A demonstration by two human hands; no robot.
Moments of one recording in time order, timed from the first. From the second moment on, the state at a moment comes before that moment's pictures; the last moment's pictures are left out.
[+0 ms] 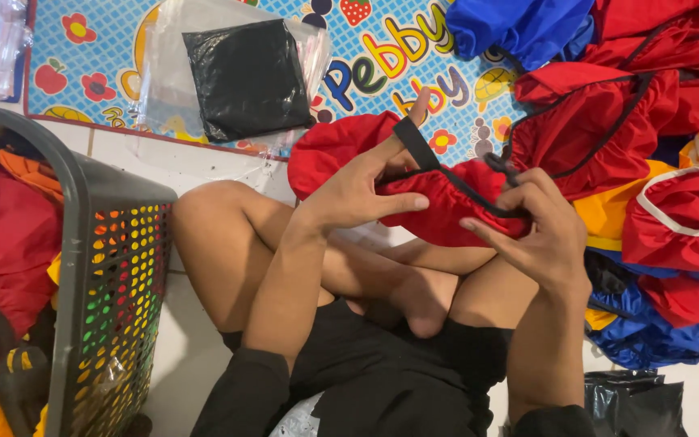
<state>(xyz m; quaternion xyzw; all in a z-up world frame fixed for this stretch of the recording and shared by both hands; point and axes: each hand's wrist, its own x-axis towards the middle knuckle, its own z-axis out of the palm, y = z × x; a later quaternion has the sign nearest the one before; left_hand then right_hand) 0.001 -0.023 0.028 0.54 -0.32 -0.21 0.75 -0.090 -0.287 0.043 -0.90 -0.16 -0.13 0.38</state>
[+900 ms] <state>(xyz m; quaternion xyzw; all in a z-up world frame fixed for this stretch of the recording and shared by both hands) 0.020 -0.003 -0.022 0.43 -0.25 0.02 0.87 -0.050 -0.376 -0.075 -0.95 0.01 -0.14 0.29</state>
